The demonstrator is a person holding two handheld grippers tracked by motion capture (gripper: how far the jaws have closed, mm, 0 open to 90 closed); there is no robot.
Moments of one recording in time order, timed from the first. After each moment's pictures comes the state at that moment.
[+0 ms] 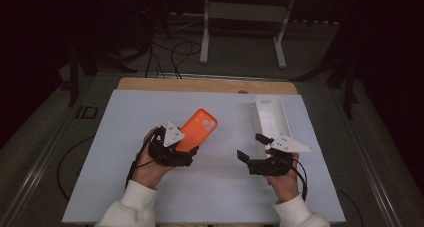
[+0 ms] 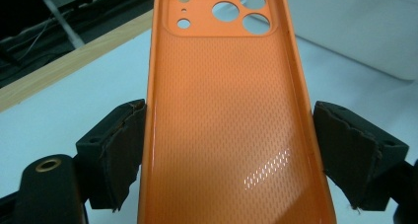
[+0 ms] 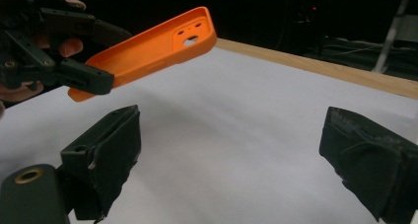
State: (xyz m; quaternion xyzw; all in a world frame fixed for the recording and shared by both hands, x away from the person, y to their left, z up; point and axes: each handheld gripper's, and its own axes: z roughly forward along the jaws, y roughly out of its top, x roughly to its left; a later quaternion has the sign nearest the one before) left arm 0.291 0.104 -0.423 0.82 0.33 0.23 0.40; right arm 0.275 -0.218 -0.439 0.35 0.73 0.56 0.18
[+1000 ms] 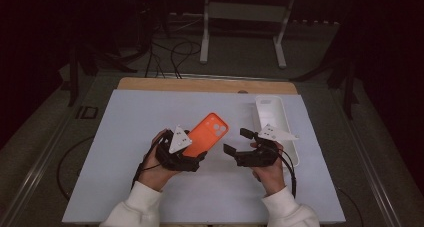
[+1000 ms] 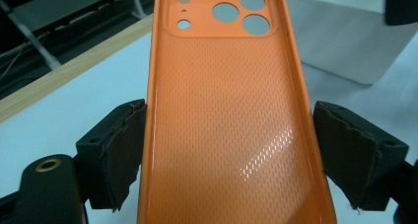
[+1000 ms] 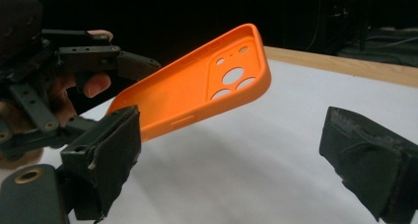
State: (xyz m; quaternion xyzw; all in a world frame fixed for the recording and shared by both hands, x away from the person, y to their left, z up) left arm 0.283 0.087 -0.425 0.83 0.28 0.21 0.43; right arm 0.299 -0.187 -0.437 0.35 0.72 0.59 0.11
